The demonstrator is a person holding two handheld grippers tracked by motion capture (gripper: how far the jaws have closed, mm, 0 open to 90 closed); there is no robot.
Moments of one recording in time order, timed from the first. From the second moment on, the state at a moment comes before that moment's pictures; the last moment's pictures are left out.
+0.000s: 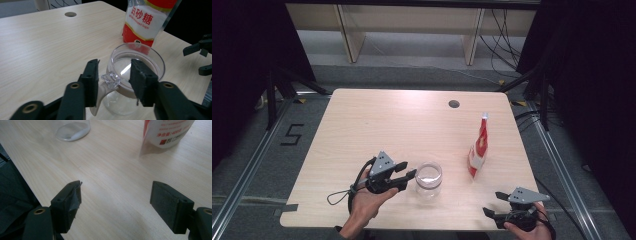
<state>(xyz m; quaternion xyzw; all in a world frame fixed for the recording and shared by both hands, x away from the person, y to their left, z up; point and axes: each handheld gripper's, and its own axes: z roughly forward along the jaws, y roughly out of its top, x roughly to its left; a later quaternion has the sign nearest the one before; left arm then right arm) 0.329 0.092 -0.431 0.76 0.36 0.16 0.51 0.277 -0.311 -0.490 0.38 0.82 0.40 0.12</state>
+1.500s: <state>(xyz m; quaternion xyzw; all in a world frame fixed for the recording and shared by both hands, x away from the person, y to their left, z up) 0.341 0.089 -0.443 0.77 0.36 0.17 0.51 0.288 -0.284 -0.489 0.32 0.83 0.44 0.11</state>
